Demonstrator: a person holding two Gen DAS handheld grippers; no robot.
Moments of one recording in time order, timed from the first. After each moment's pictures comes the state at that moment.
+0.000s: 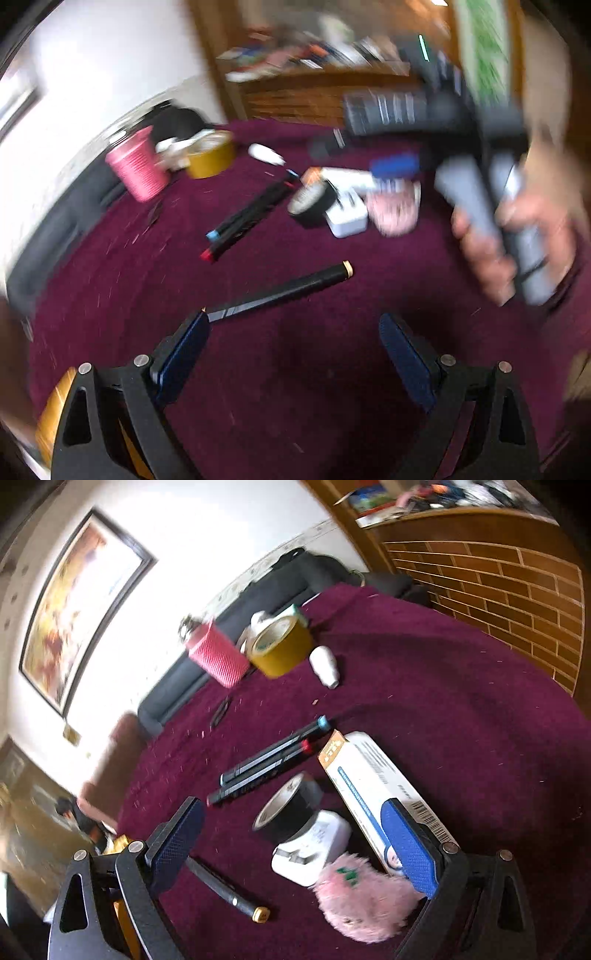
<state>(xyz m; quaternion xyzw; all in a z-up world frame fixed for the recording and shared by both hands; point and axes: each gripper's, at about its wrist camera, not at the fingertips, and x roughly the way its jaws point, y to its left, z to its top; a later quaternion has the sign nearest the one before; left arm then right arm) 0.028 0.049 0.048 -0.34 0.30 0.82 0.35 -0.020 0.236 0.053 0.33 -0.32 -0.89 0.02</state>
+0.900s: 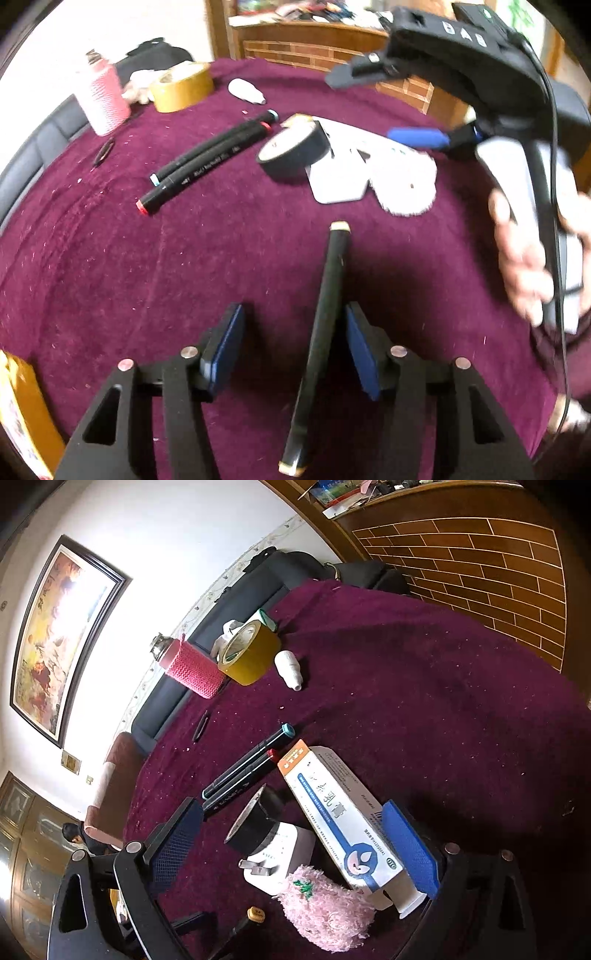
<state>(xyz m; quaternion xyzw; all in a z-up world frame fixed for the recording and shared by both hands) -0.001 0.070 0.008 -0.45 0.21 0.80 0.34 -0.028 0.271 0.035 0.35 -0.37 -0.86 0.00</state>
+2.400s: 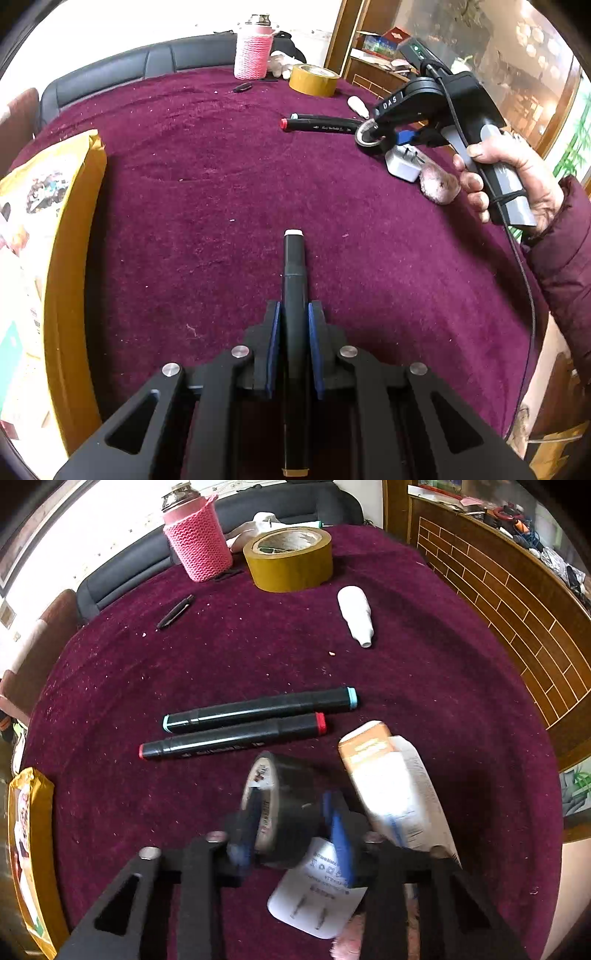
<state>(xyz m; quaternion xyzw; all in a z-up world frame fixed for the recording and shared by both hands) 0.081 -0.059 0.007 -0.46 0.01 0.86 0.22 -0.119 0.182 0.043 0.53 -0.11 -0.84 -0.04</state>
